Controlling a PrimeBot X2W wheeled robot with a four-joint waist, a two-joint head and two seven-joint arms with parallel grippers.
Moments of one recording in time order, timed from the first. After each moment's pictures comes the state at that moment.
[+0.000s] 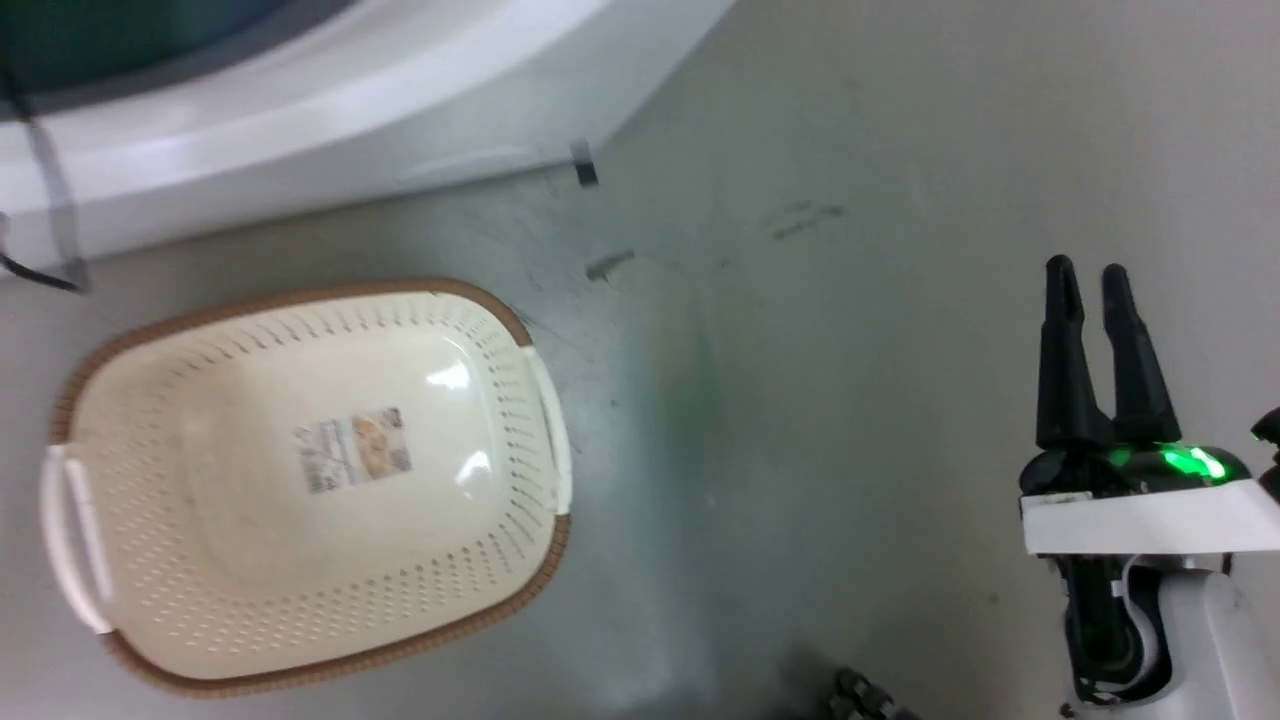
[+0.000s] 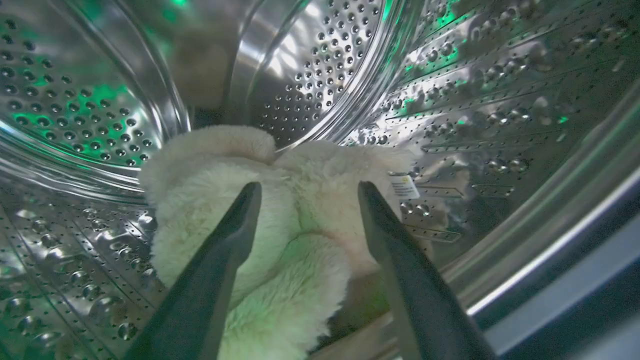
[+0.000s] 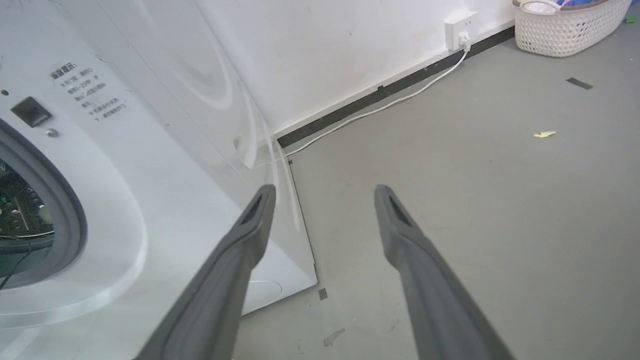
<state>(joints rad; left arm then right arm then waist) -1.42 0.65 -0.59 0.82 -0.52 -0.13 -0.15 -0.25 -0.03 0.02 -0.01 0.62 0.13 -0.26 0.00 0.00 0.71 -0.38</state>
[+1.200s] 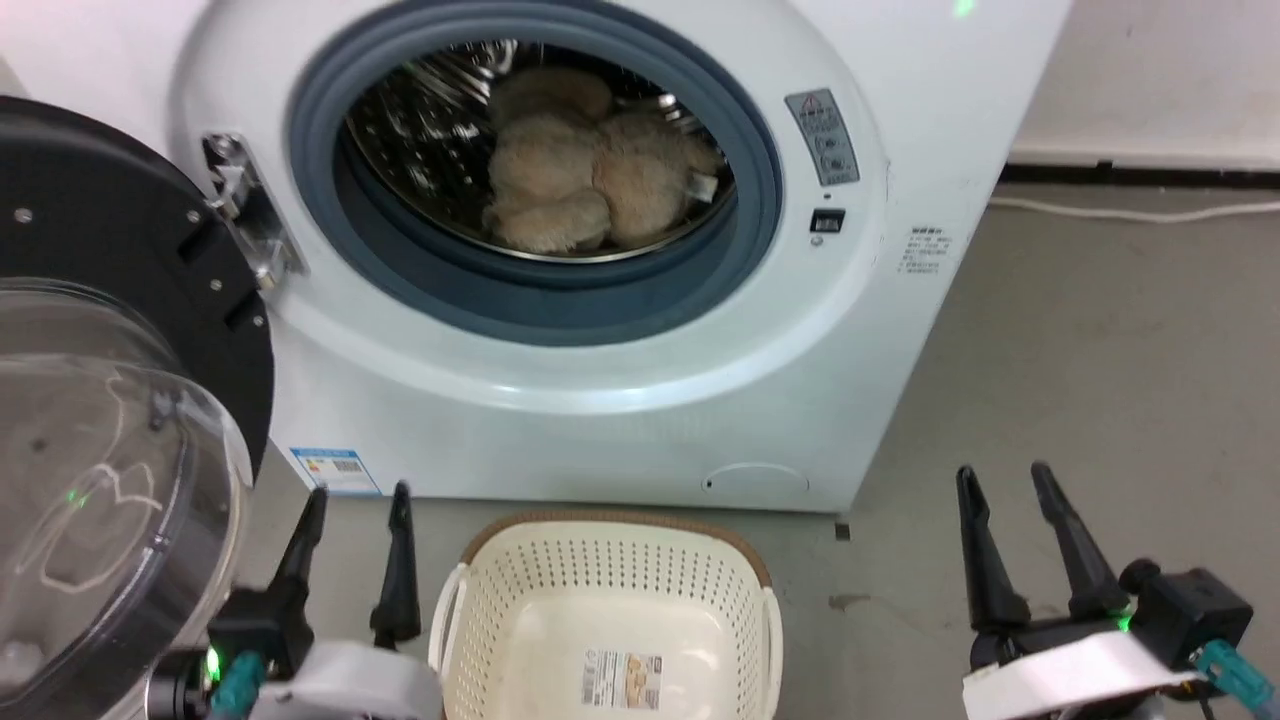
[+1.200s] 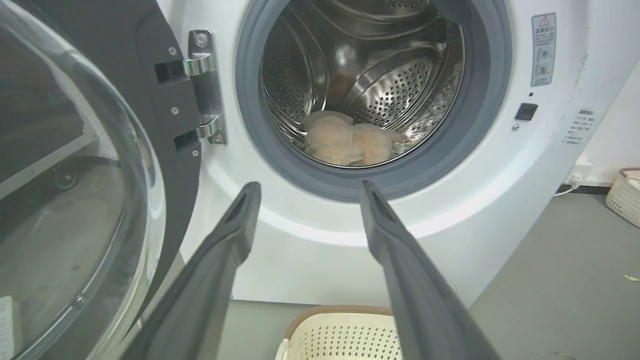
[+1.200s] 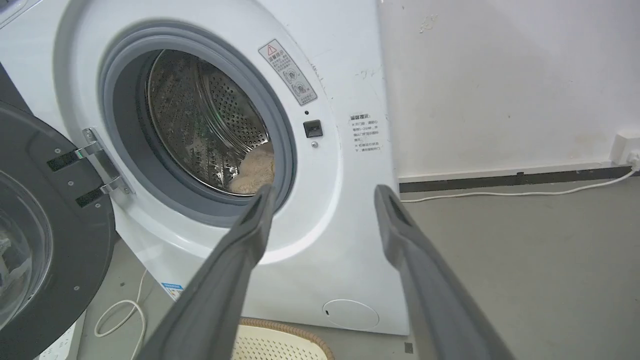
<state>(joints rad) -0.05 0.18 -0.11 0.13 -0.24 0.08 -0.26 -0.03 -0.03 0.04 0.08 0.26 0.13 -0.26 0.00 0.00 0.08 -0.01</state>
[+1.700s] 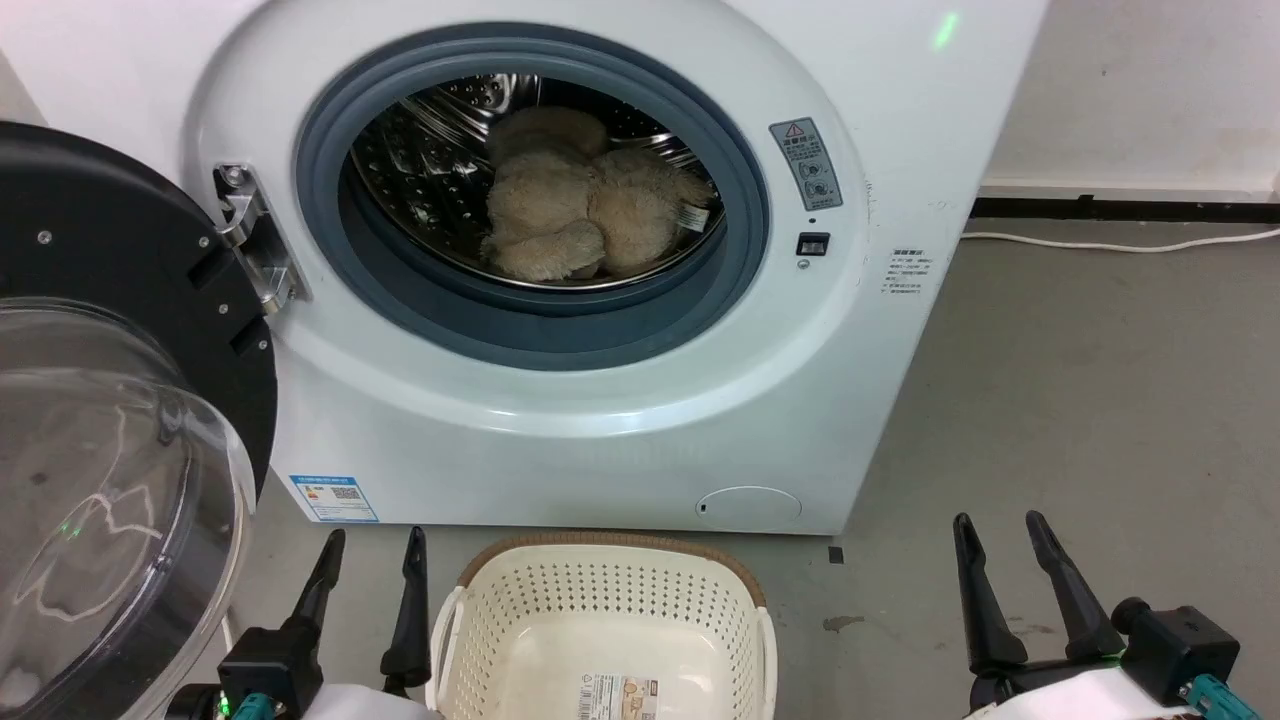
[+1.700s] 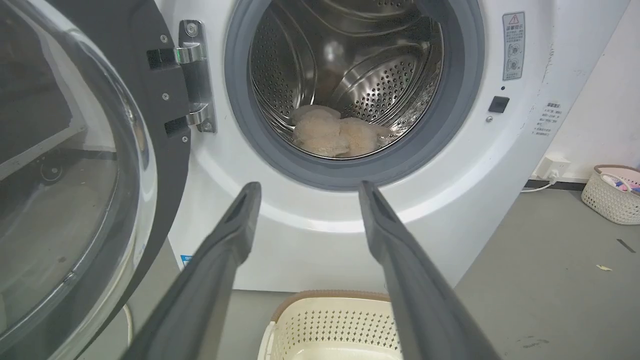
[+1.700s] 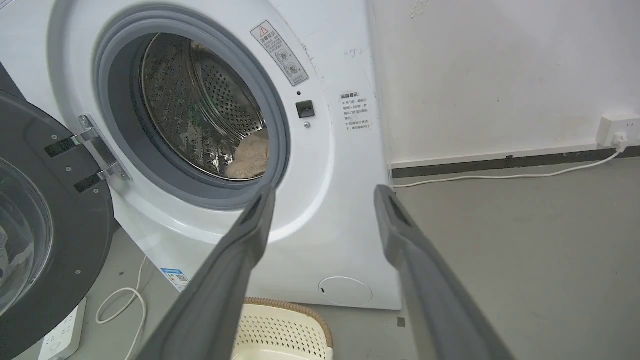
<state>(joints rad) 0.04 0.09 -0.03 0.12 -0.16 -0.03 -0.26 0.03 -0.03 0.03 0.11 0.26 0.13 -0.26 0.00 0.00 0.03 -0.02</state>
